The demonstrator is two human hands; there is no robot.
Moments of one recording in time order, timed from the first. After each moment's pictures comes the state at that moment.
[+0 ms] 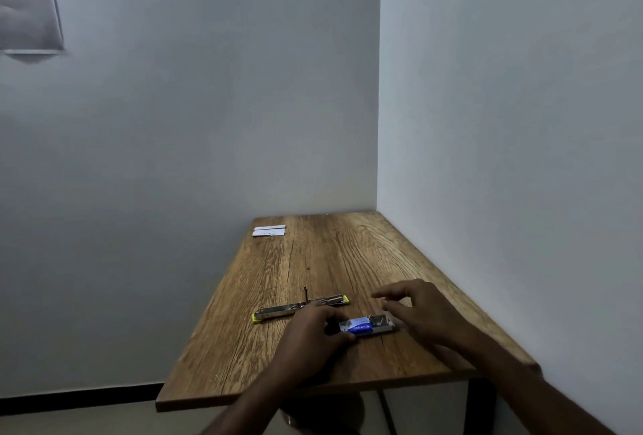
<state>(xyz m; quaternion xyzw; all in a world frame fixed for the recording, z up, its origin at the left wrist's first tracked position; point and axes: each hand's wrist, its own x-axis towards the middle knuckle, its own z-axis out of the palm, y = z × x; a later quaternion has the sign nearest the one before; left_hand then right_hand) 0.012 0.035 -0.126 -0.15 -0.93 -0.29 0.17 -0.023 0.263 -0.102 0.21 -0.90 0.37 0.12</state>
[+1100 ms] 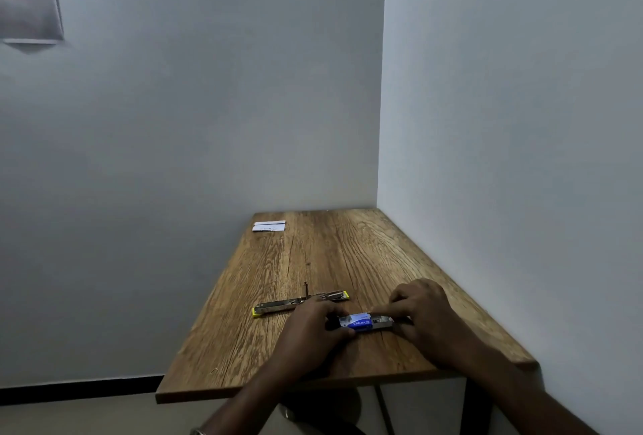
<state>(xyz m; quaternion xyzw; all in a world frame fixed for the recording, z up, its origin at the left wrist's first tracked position) 0.015 0.035 -0.125 -0.15 -0.93 -0.29 0.18 -0.007 0.269 -0.111 0.28 -0.93 0.11 0.20</state>
